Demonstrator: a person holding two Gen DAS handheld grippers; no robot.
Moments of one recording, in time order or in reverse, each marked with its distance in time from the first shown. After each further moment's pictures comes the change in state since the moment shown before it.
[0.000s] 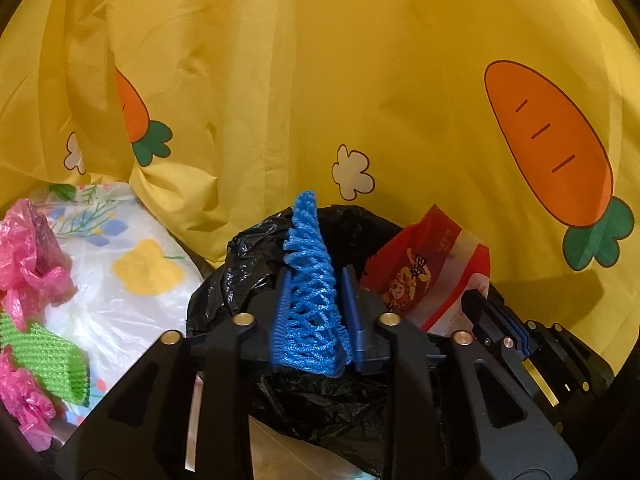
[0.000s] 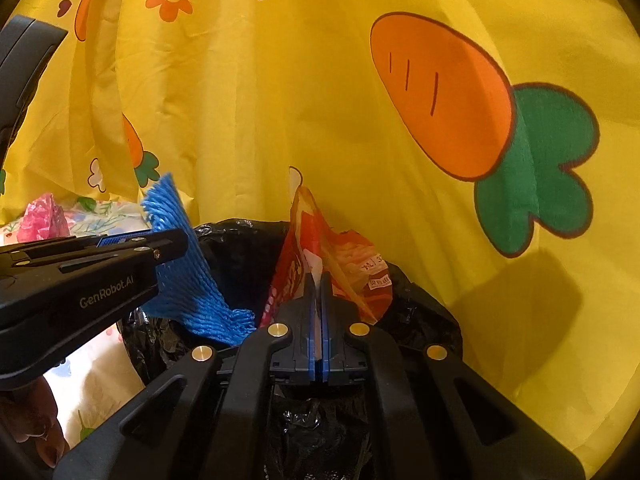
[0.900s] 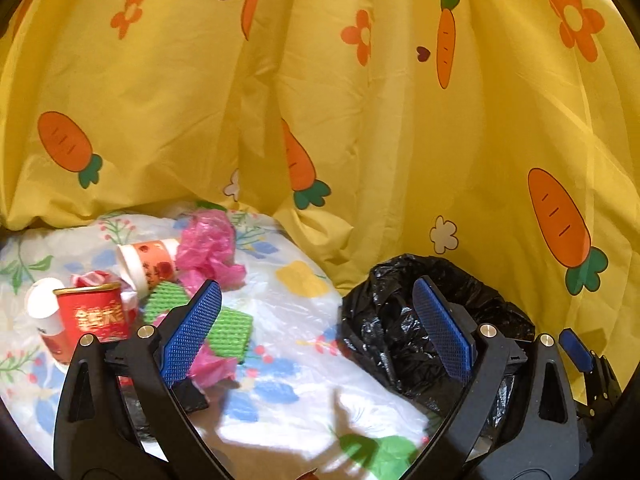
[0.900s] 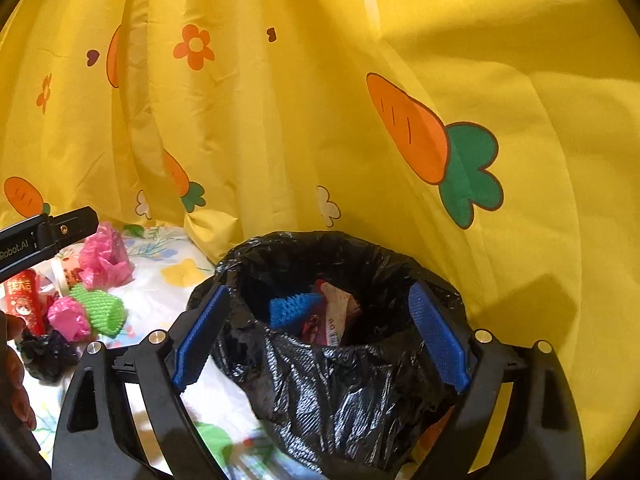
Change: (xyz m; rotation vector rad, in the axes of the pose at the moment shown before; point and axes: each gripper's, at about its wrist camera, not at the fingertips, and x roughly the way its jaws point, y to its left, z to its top) left arm -0.151 0.054 -0.024 -0.122 -0.229 0.312; right arm -0.074 0.002 -0.012 0.097 -0.054 0.143
